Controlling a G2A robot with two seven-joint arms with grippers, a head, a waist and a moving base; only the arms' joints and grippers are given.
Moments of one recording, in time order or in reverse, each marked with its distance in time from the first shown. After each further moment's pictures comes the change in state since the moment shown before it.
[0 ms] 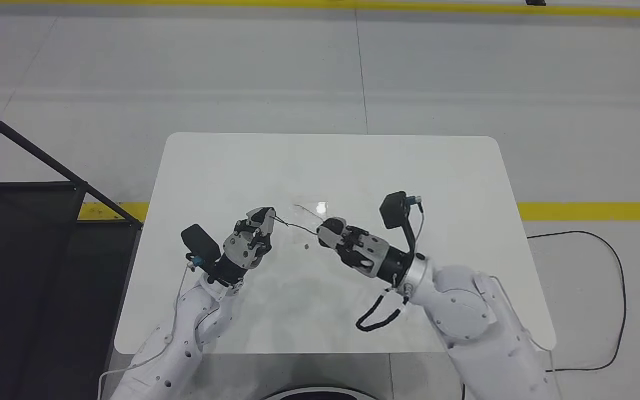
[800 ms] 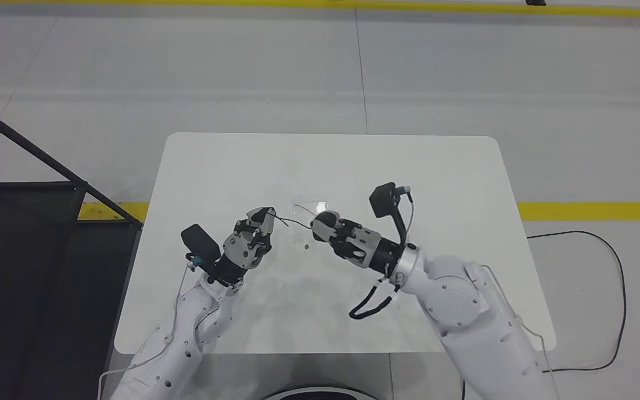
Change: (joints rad) left arm 0.000 0.000 0.000 0.000 0.000 0.000 0.000; right arm 0.074 -0.014 -0.043 0.057 0.026 0.037 0.017
